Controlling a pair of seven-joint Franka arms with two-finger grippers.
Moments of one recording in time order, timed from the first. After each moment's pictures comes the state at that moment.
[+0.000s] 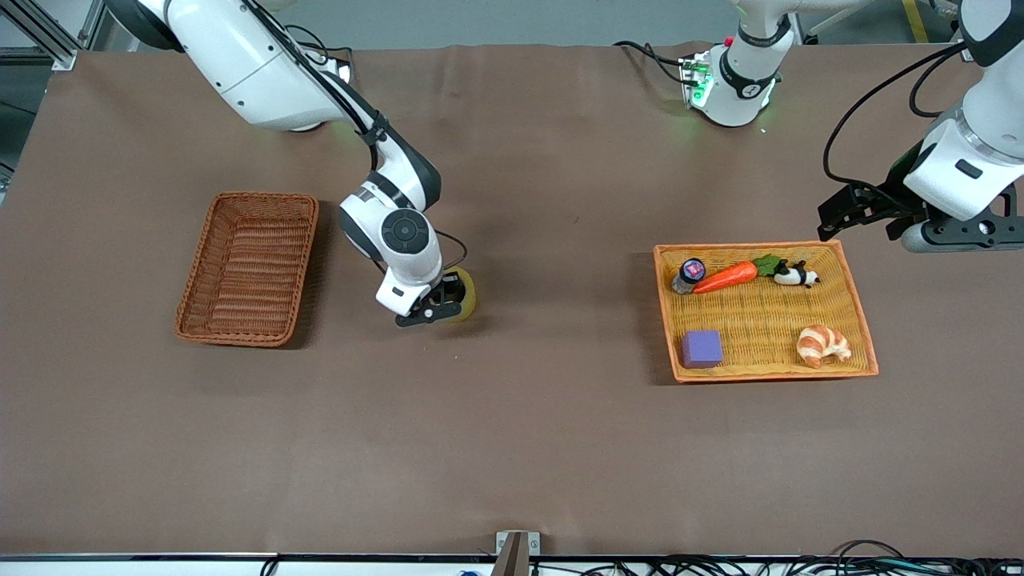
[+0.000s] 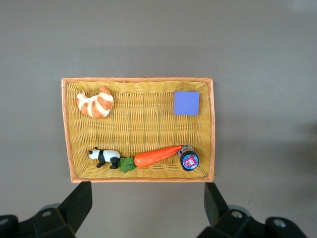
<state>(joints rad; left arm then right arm) -0.06 0.00 -0.08 -1.65 -0.03 1.70 -0.13 0.30 0.63 0.32 -1.86 -0.34 2.37 0.58</state>
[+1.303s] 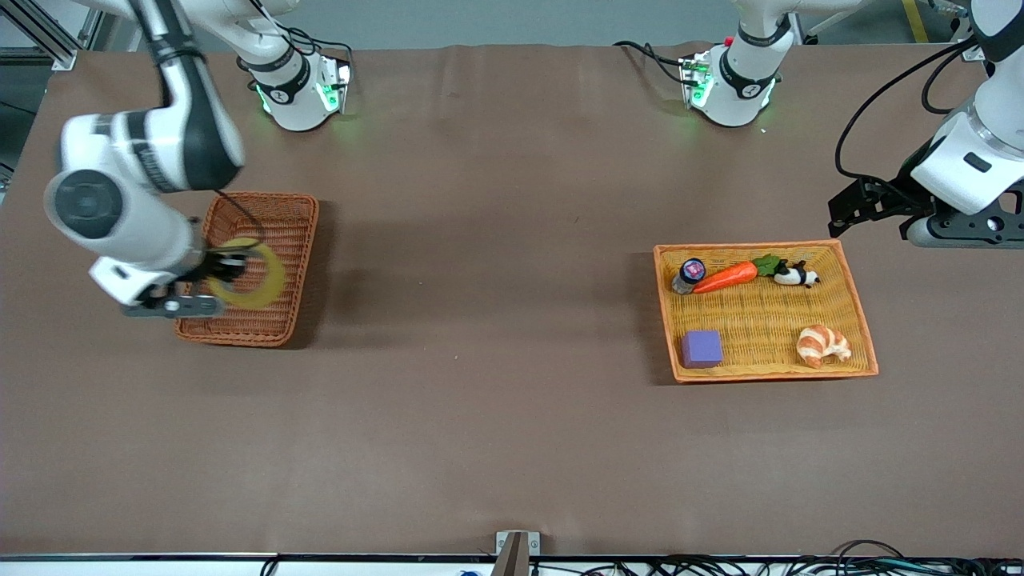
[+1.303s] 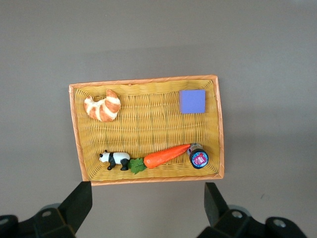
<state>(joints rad) -0.09 -0.01 -0.03 -1.64 -0.01 1.68 -0.08 0.11 0.11 -0.06 -1.99 -0.17 1.93 0.06</state>
